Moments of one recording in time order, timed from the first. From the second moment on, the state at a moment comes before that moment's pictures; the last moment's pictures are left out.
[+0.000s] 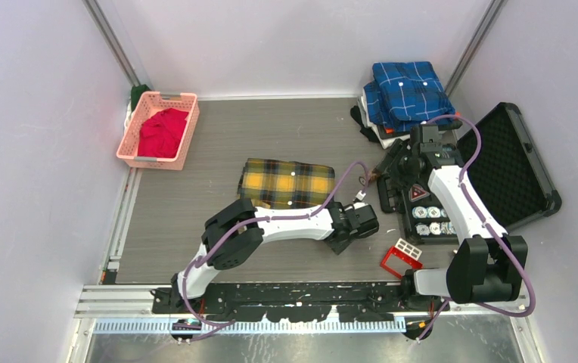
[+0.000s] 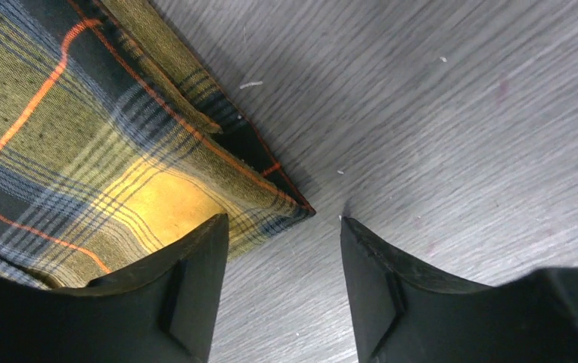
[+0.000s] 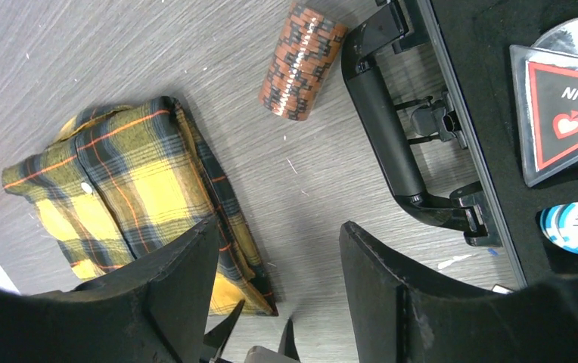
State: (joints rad) left arm -1.26 2.13 1.63 -0.80 -0.34 -0.37; right arm 0.03 1.31 1.05 -0.68 -0.11 0.64
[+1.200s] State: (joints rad) left arm -1.17 1.79 1.33 -0.52 -0.33 -0.45; right arm 0.16 1.70 0.91 -0.22 -0.53 0.91
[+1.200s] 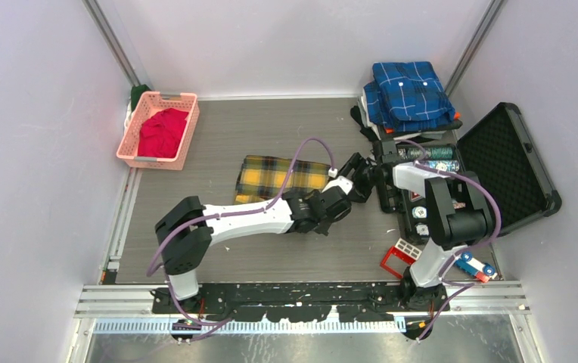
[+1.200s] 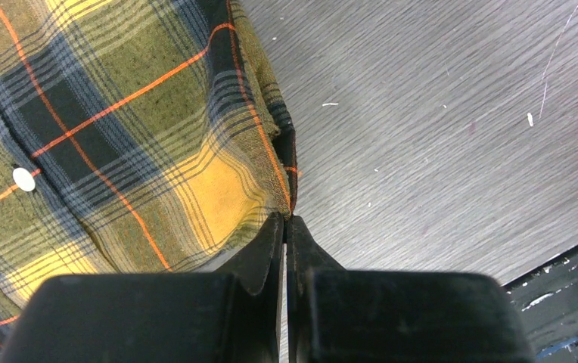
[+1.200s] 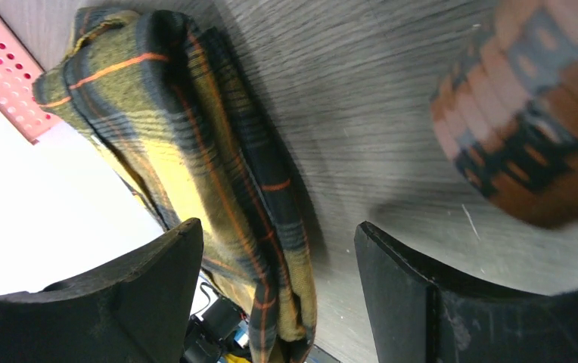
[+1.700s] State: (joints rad) left arm -1.17 1.67 1.29 -0.51 -0.31 -0.47; right arm 0.23 1.84 0.93 0.00 -0.58 1.01
